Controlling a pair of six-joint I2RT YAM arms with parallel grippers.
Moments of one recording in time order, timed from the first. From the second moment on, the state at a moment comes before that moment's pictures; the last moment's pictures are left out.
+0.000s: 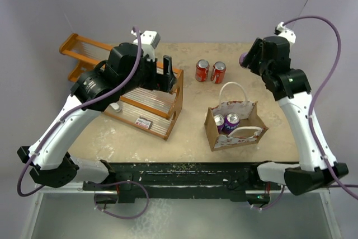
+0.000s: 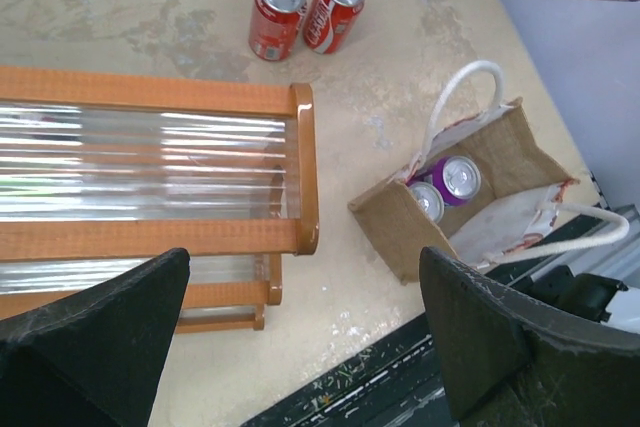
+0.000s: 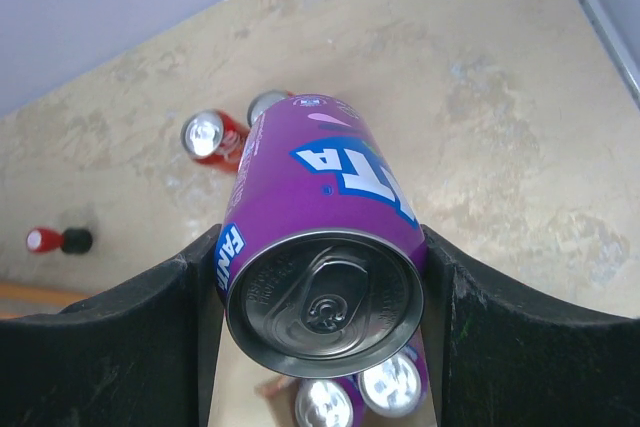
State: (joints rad) left arm -0.80 1.33 1.83 -0.98 -0.17 -0.41; right arm 0.26 1.22 1.59 -0.87 0.40 0.51
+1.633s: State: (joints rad) left arm -0.78 1.44 1.91 -0.82 -0.37 -0.04; right arm 0.11 2.09 1.81 -0.79 0.27 0.42
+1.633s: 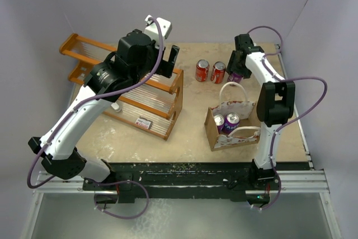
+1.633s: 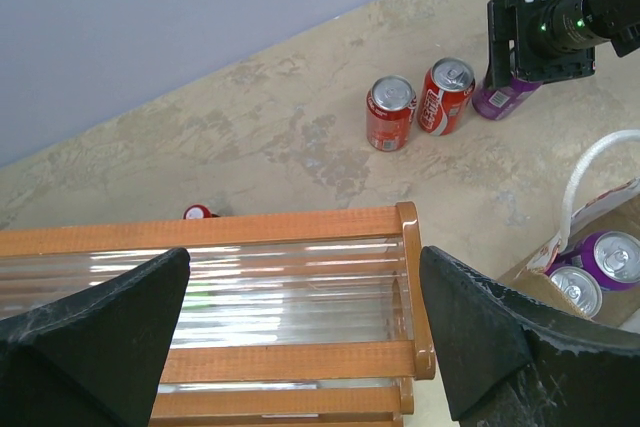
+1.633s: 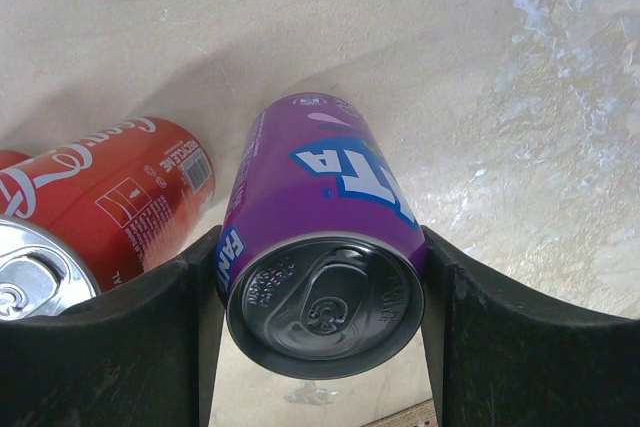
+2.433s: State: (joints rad) left arm -0.79 1.46 1.91 -0.80 -0.34 -0.04; right arm 0.11 2.07 1.91 -0.82 0.23 0.33
